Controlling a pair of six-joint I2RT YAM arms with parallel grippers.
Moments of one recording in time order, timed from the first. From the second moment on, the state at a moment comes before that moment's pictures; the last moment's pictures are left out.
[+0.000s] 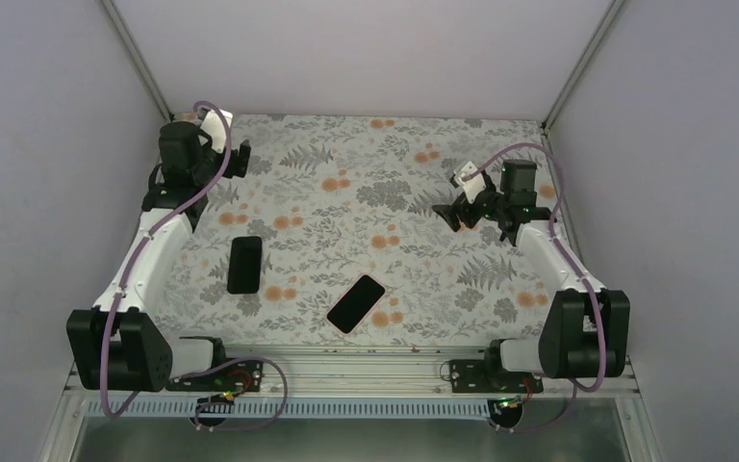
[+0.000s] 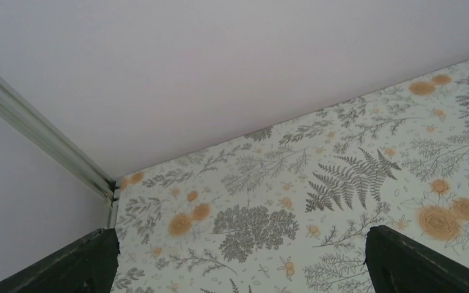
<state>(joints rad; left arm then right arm) -0.03 1.27 1.07 -0.16 0.05 0.28 0.03 1.34 0.89 -0.24 -0.58 -0.62</state>
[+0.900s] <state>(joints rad) -0.02 1.30 1.10 -0.24 0.08 0.38 0.71 1.44 0.93 -0.60 -0.31 -1.09</state>
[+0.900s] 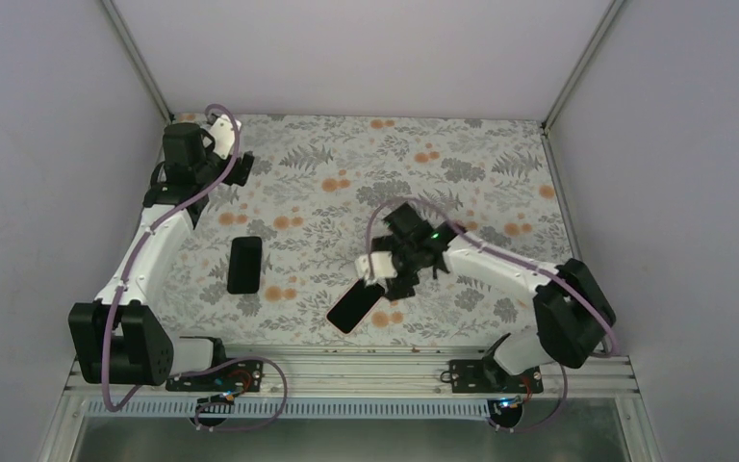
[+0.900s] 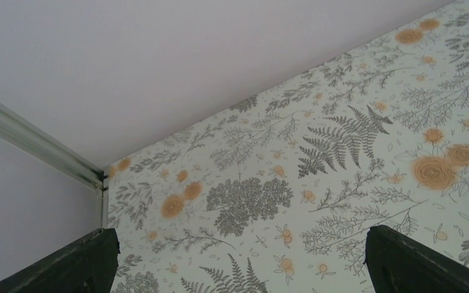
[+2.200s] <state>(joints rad) -0.02 1.31 1.01 -0.20 0.09 0.43 0.90 1.64 0.93 -0.70 -0.09 -0.75</state>
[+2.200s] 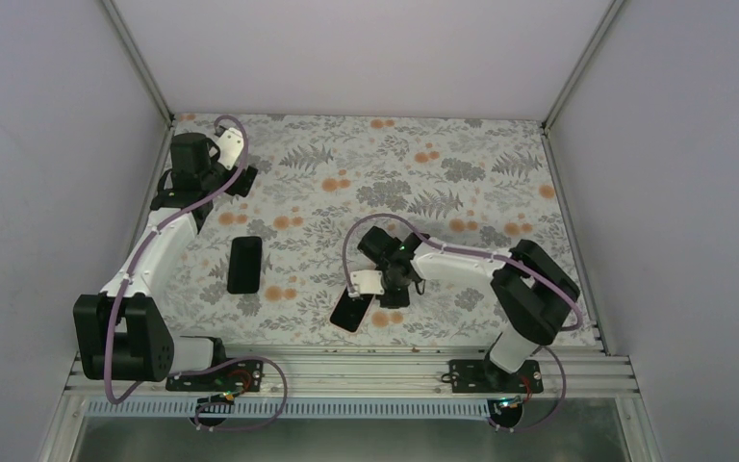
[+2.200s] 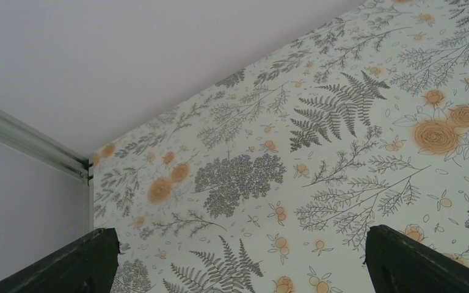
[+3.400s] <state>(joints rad) -0.01 1.30 0.97 -0.23 0.14 0.46 0.91 1.79 1.40 -0.83 -0.36 -0.47</state>
